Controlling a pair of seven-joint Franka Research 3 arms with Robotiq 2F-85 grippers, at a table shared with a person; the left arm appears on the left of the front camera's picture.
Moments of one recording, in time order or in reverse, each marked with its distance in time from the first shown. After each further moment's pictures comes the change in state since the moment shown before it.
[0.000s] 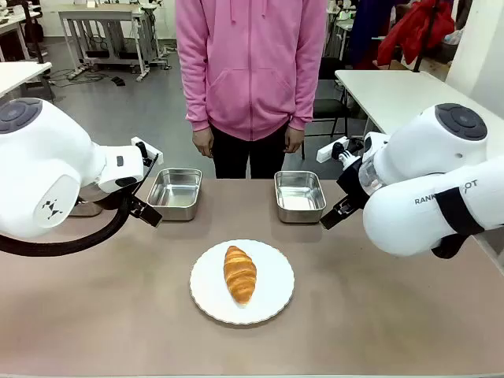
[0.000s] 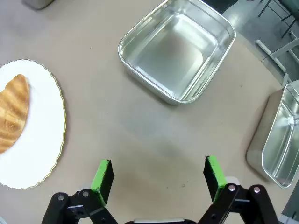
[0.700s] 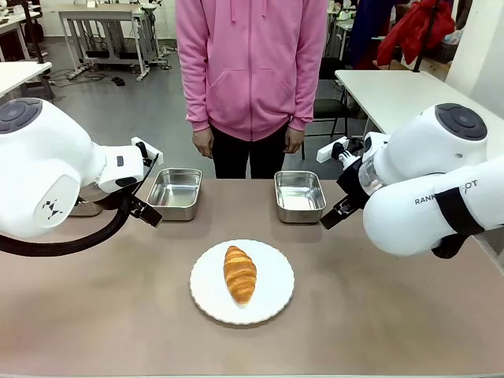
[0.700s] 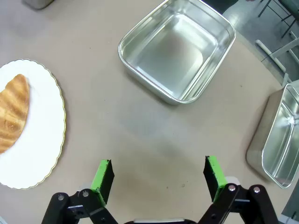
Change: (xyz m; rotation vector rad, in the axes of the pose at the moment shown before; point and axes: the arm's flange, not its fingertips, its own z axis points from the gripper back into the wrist) left arm 0.000 0.000 0.000 0.000 0.000 0.000; right arm 0.000 0.000 0.000 0.000 0.000 0.000
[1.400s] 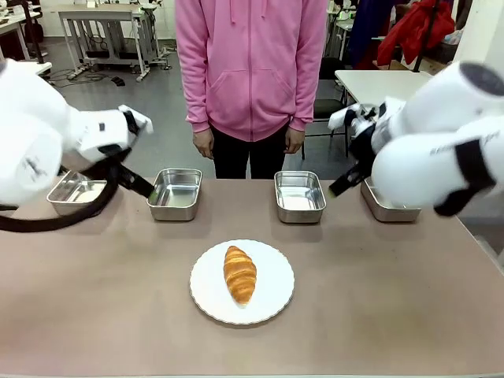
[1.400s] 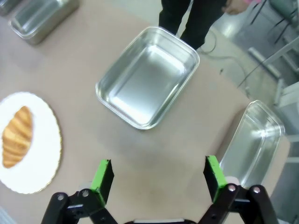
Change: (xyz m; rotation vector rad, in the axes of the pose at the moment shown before) left arm 0.035 0.049 0.067 -0.078 -0.096 -0.002; right arm 0.048 -0.066 0.059 0.004 -0.074 -0.043
